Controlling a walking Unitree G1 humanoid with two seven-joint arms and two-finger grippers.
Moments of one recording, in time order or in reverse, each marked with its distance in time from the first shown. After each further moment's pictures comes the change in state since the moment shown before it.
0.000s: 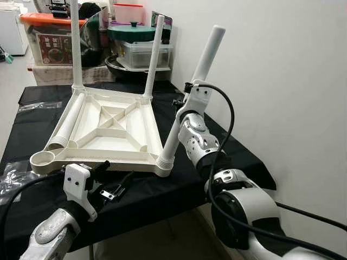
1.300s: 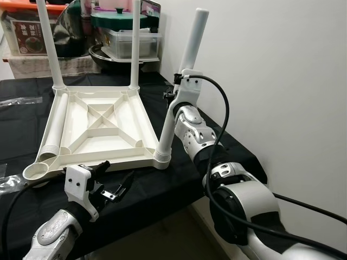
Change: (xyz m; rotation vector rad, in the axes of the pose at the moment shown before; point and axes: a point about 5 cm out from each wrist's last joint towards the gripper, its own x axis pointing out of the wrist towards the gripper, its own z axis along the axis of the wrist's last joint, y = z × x) left arm 0.001 -0.002 -0.003 0.003 -0.005 0.018; right arm -0.002 0.021 0.014 -0.082 -0.039 0.141
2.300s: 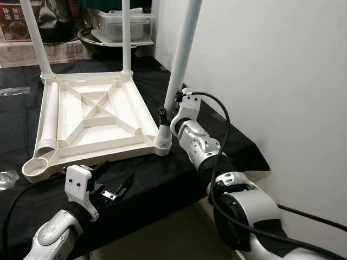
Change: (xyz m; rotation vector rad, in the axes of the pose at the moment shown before) left arm 0.000 -0.001 0.000 0.003 -0.005 -0.008; right arm 0.000 -0.016 -0.010 0.079 0.070 0.182
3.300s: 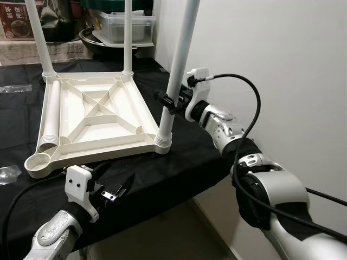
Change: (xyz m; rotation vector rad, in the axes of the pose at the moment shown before) left arm -0.001 0.000 -0.001 0.000 0.002 0.000; right arm -0.007 -0.018 0.033 -0.209 -0.066 0.436
